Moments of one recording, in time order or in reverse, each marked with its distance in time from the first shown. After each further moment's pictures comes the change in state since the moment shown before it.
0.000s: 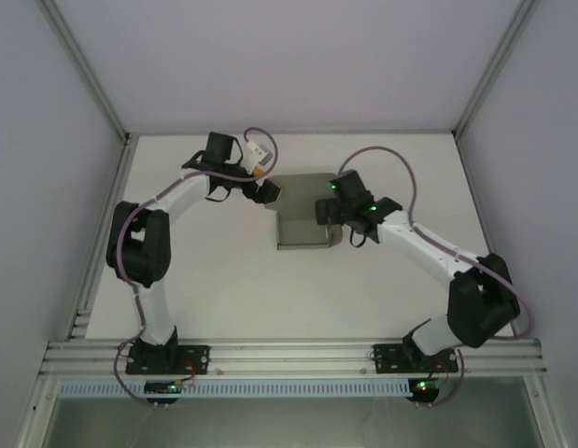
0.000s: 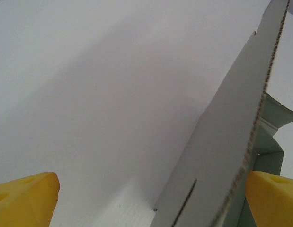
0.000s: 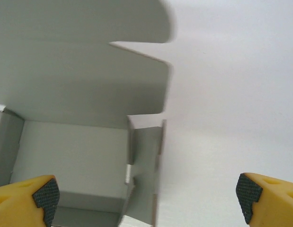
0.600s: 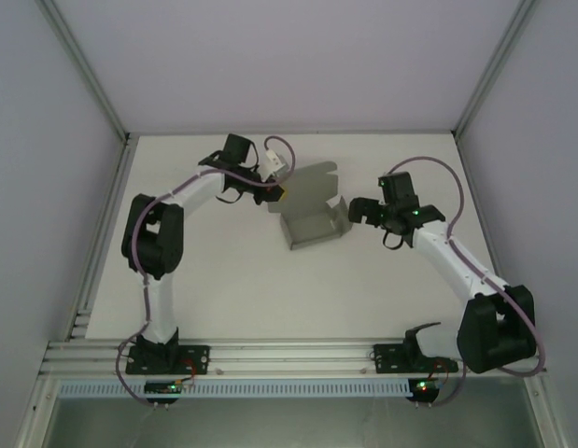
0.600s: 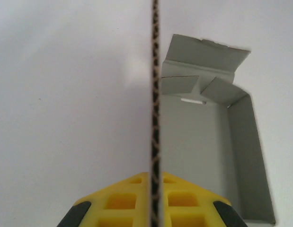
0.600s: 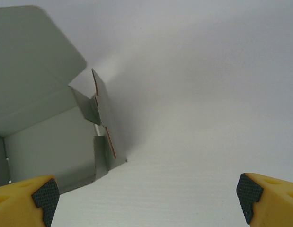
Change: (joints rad) left arm -0.062 0.066 0.060 -0.085 0.036 0.184; right arm -0.301 -0.164 -0.134 -0.037 -0.244 0.040
